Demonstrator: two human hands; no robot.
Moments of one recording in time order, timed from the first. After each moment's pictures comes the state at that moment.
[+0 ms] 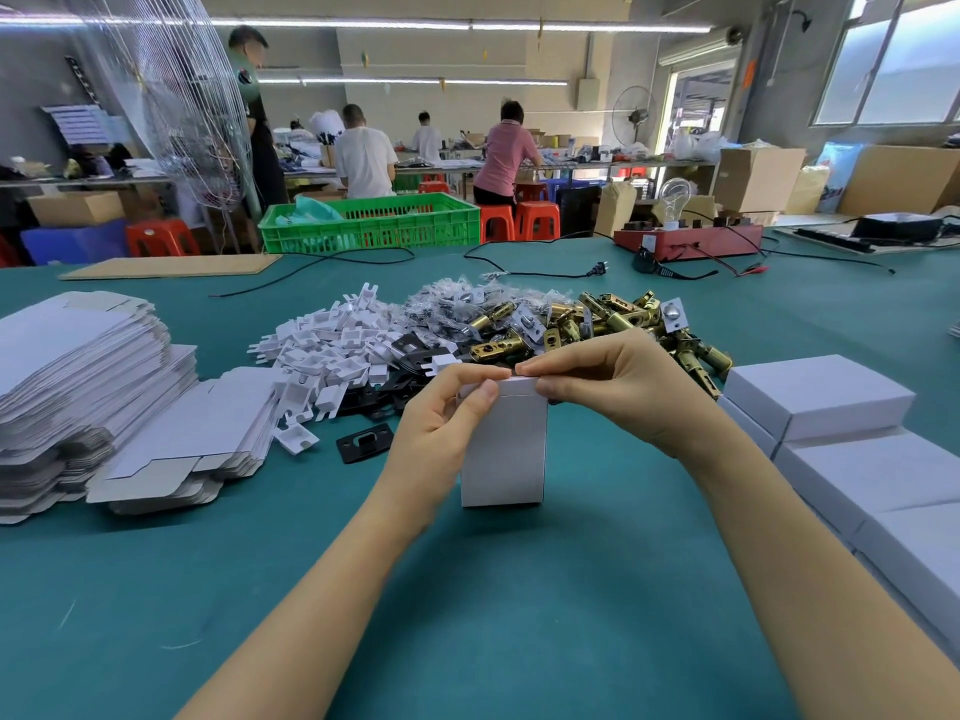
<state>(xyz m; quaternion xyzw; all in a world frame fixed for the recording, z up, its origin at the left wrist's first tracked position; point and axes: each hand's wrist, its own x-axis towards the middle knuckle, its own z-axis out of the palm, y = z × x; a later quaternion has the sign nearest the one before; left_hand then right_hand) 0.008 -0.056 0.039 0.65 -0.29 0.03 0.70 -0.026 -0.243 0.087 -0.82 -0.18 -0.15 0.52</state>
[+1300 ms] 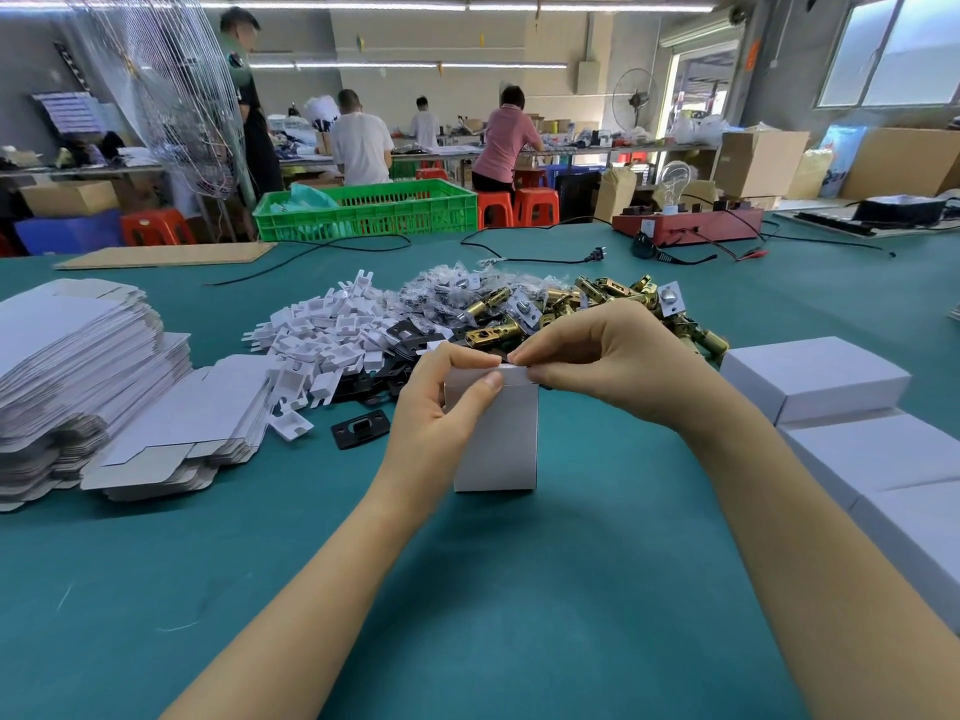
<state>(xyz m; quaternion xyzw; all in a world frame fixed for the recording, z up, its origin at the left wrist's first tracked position) -0.001 -0.062 0.039 0.68 -0.27 0.10 0.68 -0.034 -0.239 0.104 -0.88 -0.21 -0.15 0.41</state>
